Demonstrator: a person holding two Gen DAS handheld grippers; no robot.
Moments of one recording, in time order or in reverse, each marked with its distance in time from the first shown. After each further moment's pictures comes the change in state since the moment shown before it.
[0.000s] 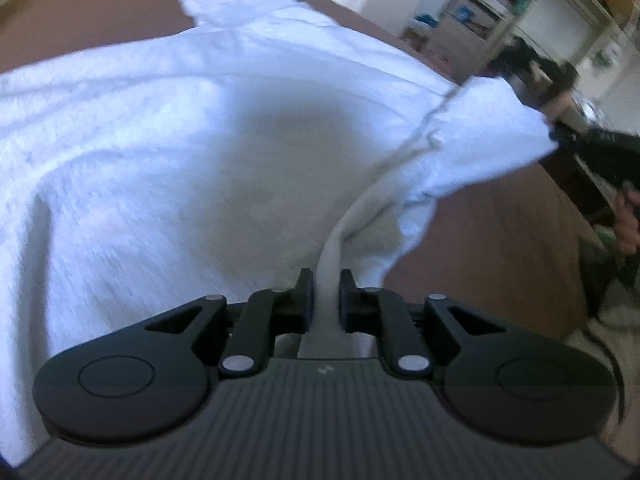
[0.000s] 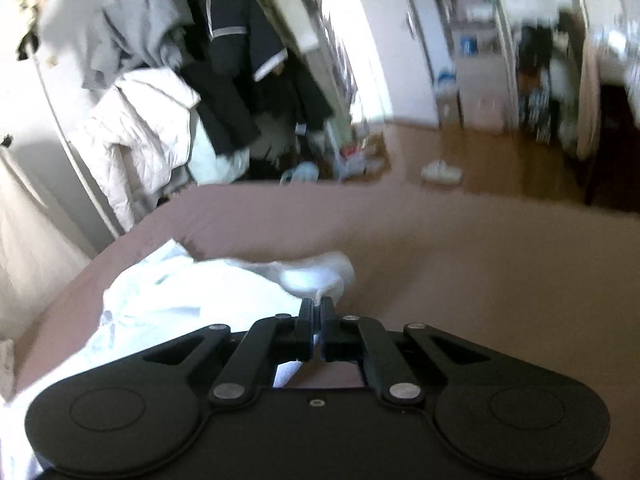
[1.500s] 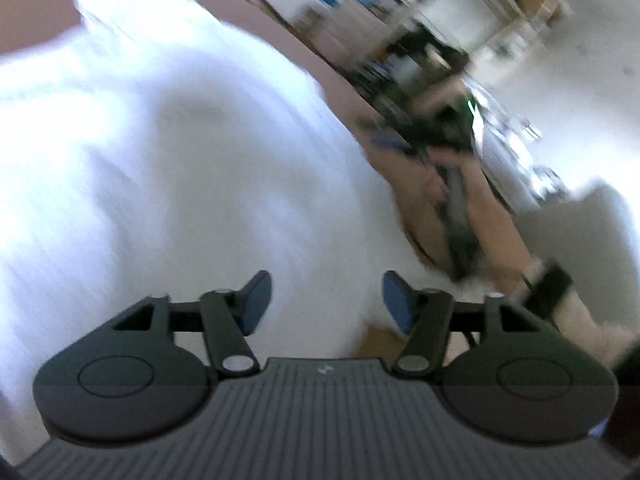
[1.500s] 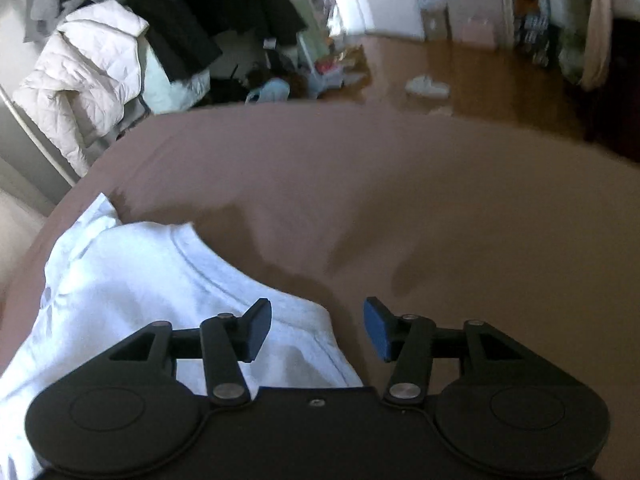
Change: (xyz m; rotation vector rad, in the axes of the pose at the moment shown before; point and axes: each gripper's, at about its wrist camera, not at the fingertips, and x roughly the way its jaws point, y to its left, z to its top) left arm -0.055 0.000 0.046 -0.041 0.028 -0.255; right arm 0.132 -0.046 0.037 0.107 0.327 -0.005
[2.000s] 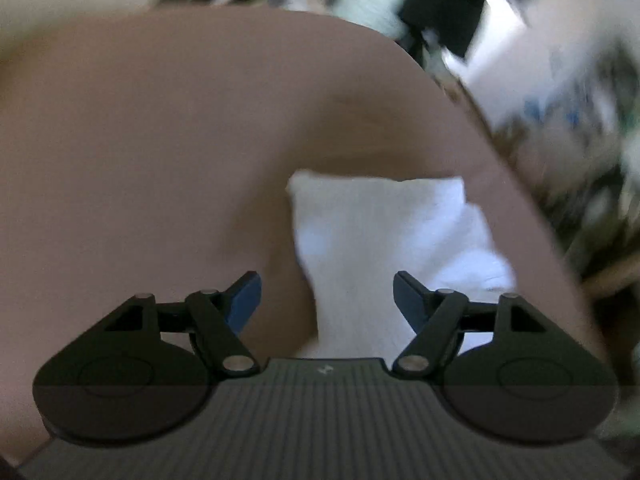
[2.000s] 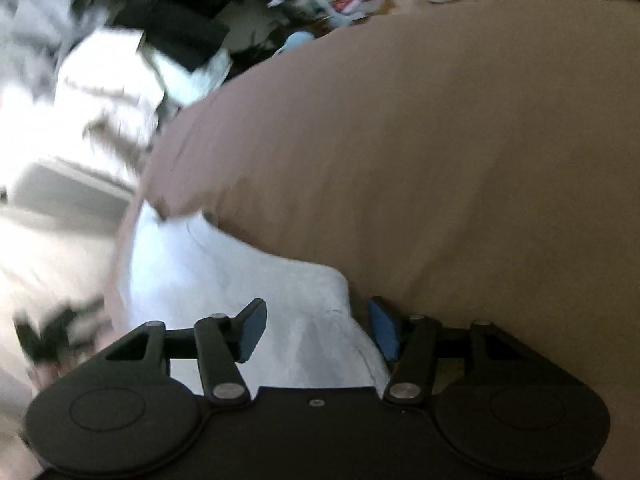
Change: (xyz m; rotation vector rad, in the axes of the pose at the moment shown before) left arm 0.100 0.176 0.253 -0.215 -0.142 0.494; right arm 0.030 -0.039 -0.024 0.204 0.161 0.297
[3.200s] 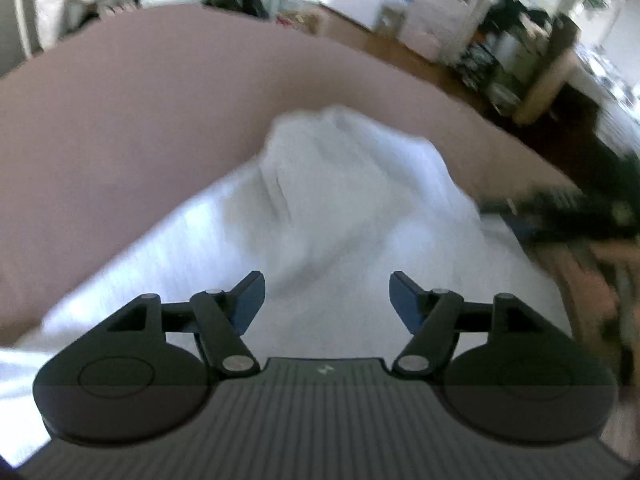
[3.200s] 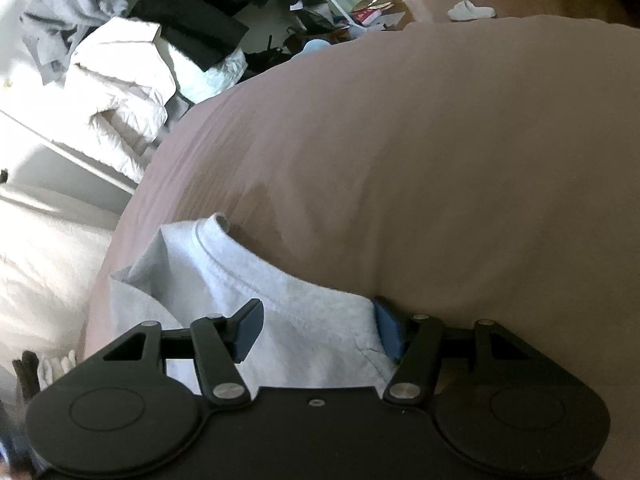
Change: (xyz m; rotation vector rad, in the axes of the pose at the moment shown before) left arm -0.056 -0.197 -0.152 0.425 0.028 -0.113; right arm 0.012 0.012 0.014 -0.056 -0.029 -0.005
